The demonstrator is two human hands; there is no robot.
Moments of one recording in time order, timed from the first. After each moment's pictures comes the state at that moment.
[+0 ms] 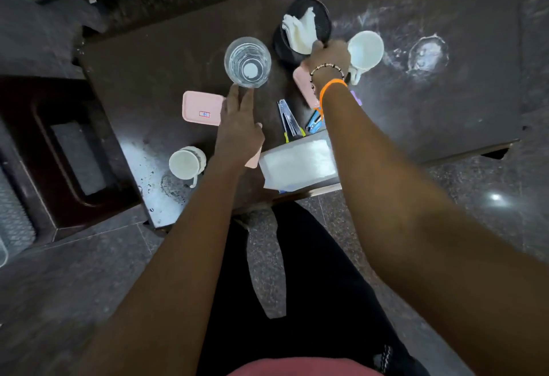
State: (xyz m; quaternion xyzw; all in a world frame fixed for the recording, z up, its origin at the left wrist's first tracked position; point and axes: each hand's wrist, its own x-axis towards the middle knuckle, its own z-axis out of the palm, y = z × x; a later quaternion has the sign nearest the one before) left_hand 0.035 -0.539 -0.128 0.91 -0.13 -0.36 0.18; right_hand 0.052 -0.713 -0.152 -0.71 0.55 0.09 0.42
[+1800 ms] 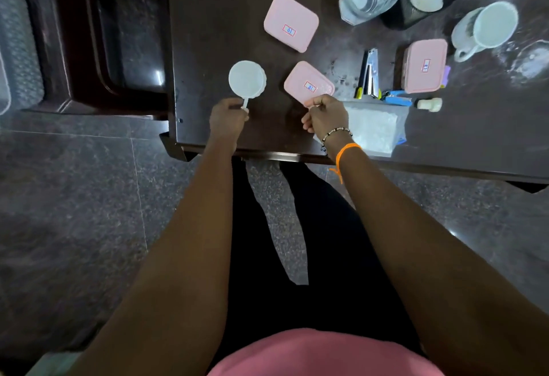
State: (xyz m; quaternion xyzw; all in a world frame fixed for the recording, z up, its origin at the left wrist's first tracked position) left_hand -0.029 -0.355 -0.207 0.75 0.39 -0.34 0.43; right_hand -0.056 -0.529 -0.194 -0.69 0.43 0.28 0.51
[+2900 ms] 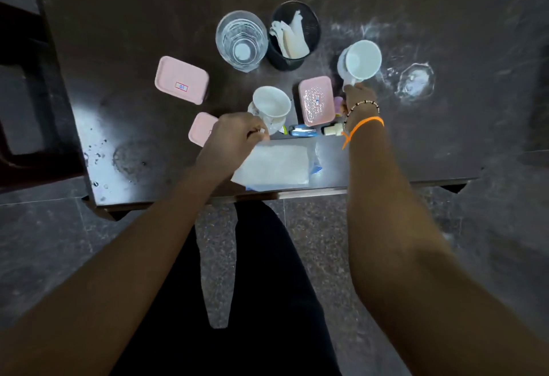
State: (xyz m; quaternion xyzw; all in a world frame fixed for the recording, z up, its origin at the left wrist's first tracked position) left_hand -0.005 -0.531 -0.144 0.87 -0.18 -0.33 0.32; right_hand -0.021 -0.762 -0.210 -0.60 0.61 0.09 0.50
